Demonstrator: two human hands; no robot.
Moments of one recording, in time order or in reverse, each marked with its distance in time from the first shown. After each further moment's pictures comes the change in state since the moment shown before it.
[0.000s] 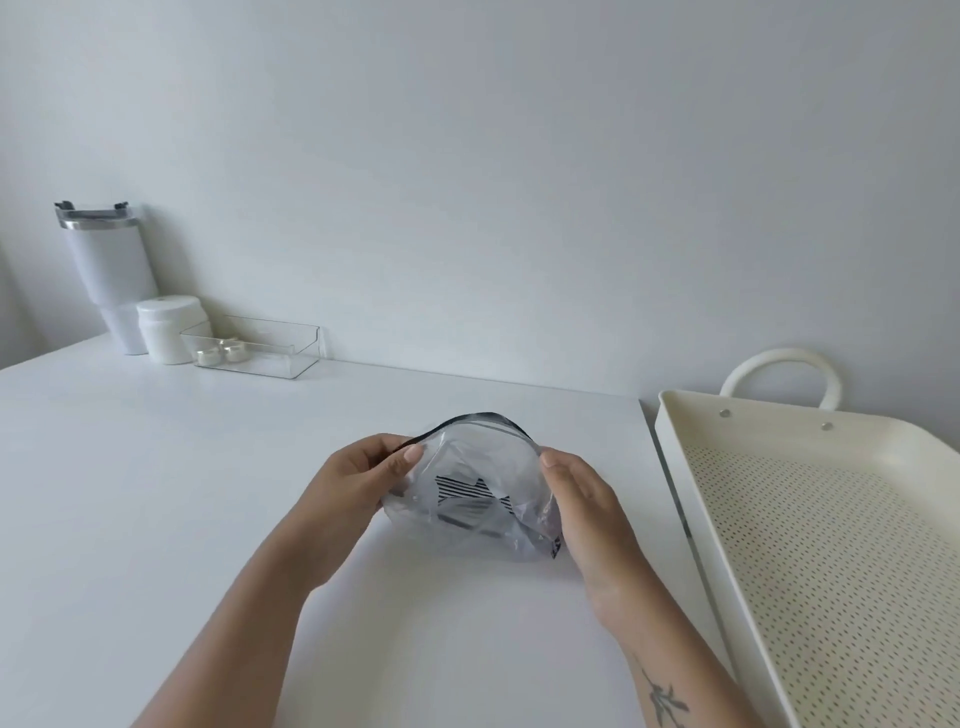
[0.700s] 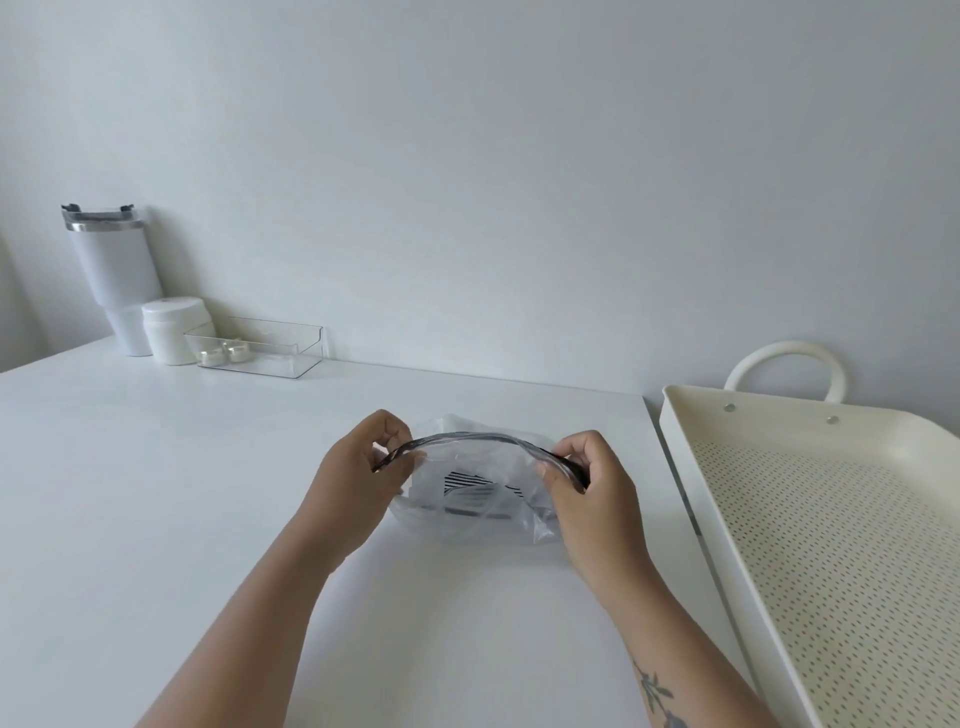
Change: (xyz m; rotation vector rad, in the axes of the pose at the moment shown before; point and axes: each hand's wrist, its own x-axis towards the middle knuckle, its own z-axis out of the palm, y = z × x) left_hand 0.002 -0.004 0.005 0.489 0.225 0.167; right_hand 0.005 0.004 0.004 -0.302 0.220 -0.356
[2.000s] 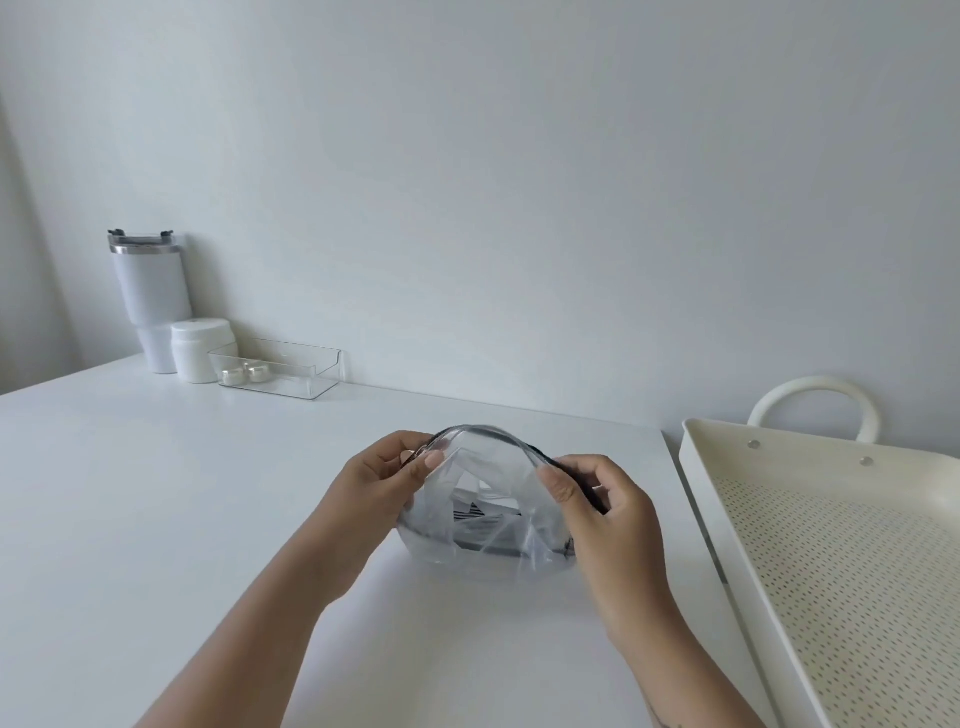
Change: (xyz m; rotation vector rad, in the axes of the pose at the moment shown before) left_hand -0.001 0.012 0.002 -0.496 -0.156 -0.091; right_hand -0.001 -0.014 -0.003 0.242 -0.004 0.007
